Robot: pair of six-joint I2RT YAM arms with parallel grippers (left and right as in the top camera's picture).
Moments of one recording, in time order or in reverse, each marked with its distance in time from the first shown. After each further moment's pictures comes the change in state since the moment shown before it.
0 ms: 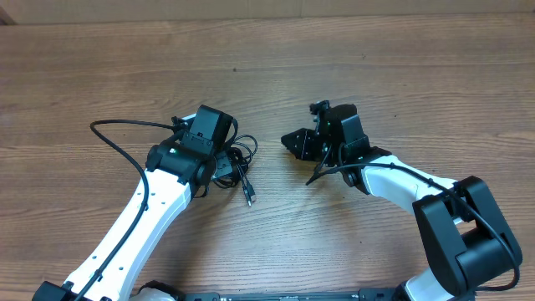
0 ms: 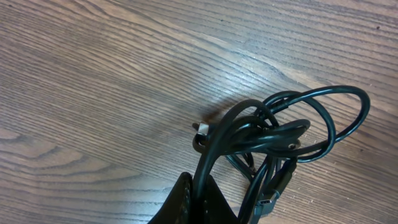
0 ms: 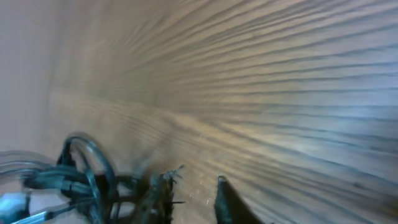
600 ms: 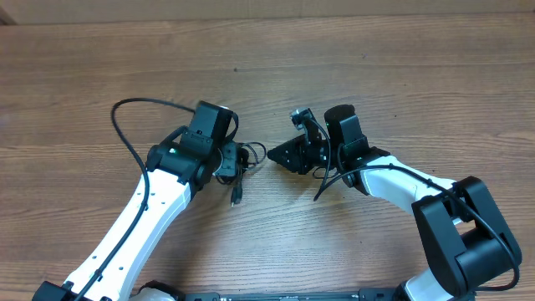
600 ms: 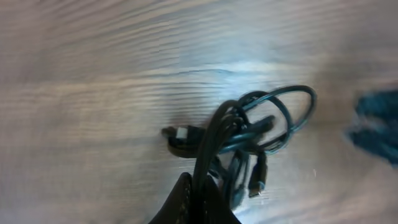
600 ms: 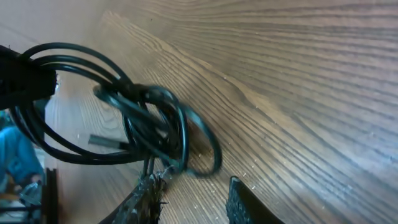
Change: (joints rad) left arm 0.000 0.000 0.000 0.115 0.111 0.471; right arm 0.008 0.000 0.000 0.007 -0.257 -0.384
